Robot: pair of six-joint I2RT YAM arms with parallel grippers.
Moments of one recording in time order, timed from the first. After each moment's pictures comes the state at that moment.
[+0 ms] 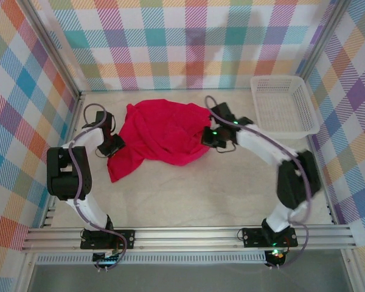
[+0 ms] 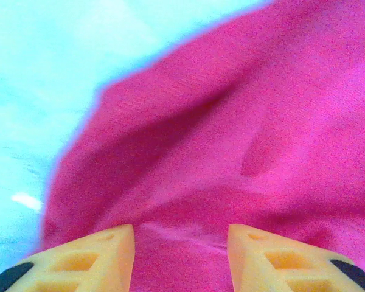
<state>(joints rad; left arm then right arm) 0.05 1.76 1.14 -0.65 0.02 -0.64 0.51 1.60 1.25 -0.65 -0.22 0.63</state>
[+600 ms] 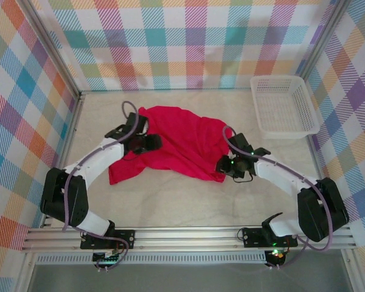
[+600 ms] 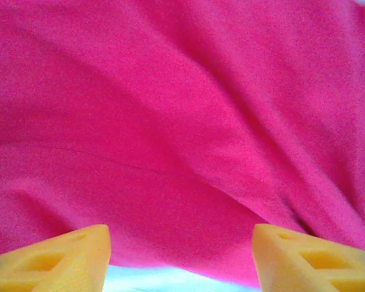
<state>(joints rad) -0.40 1.50 1.08 -0.55 0.10 -0.57 0.50 1.35 0.82 -0.58 -0.17 0.72</state>
